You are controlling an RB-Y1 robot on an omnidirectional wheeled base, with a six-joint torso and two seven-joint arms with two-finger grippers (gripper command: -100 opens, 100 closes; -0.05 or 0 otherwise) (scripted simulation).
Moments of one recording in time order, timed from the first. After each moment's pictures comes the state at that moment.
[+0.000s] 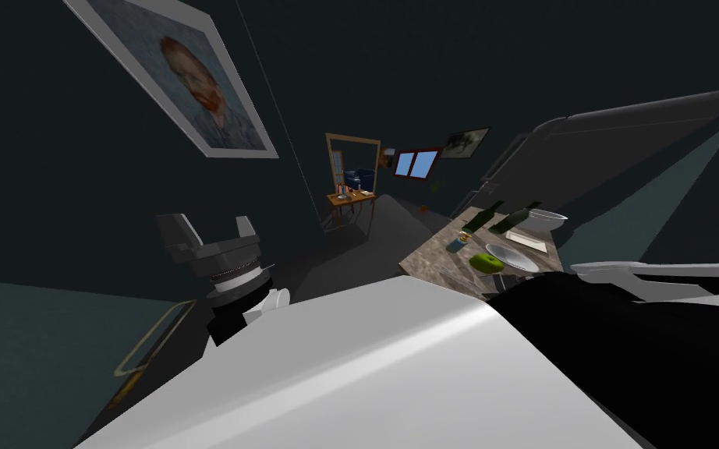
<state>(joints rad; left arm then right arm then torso) 0.46 -0.01 0.06 -2.36 -0.01 -0.65 0.07 0.42 -1.57 0.79 -0.68 0.14 -1.17 0.54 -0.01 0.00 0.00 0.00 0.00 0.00</state>
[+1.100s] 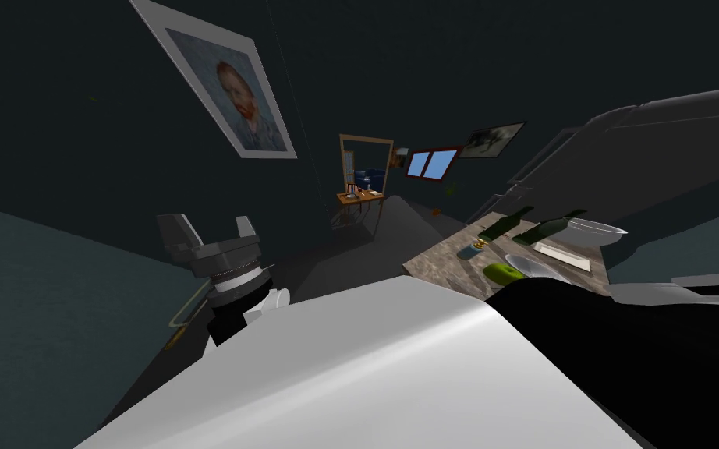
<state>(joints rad) 0.46 -0.01 0.06 -2.36 -0.01 -0.65 0.07 0.63 -1.64 0.87 -0.87 -0.18 -1.06 0.63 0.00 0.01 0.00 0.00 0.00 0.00</state>
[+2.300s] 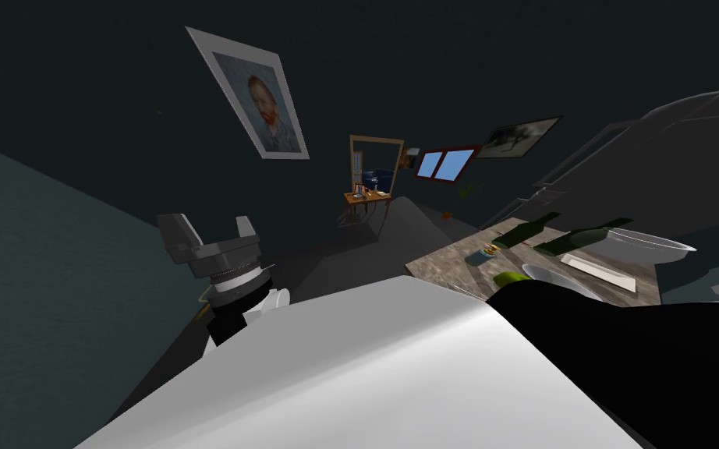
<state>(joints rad) 0.46 -0.01 0.06 -2.36 -0.01 -0.65 0.07 0.79 -1.69 0.94 -1.01 -0.45 -0.97 0.72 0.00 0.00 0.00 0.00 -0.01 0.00</state>
